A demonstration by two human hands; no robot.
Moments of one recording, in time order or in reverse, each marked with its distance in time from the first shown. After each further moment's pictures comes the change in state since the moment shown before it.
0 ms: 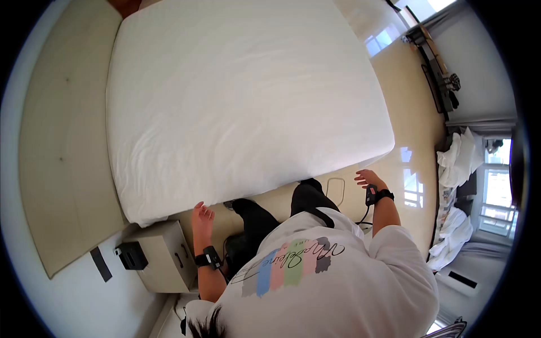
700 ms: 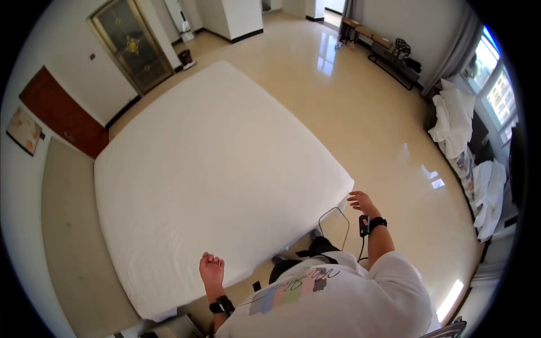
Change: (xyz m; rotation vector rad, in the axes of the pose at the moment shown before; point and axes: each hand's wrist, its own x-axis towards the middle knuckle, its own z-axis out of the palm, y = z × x) left_hand -0.065 -0.249 0.382 -0.040 -0.347 -0.036; right_hand 0.091 0.149 -0.334 0.684 0.210 -0.283
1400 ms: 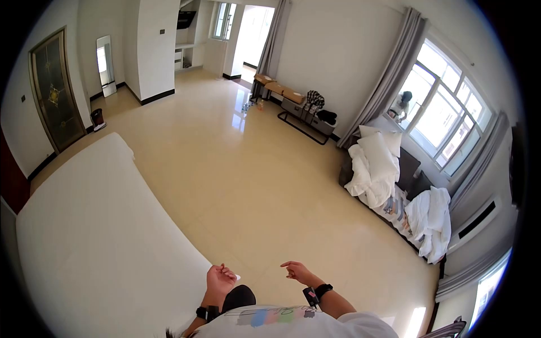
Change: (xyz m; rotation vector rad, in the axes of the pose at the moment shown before) left_hand 0.100 -0.599 0.437 -0.085 -0.154 -0.841; right_hand 0.118 -0.044 -0.395 0.324 -0.140 -0.018
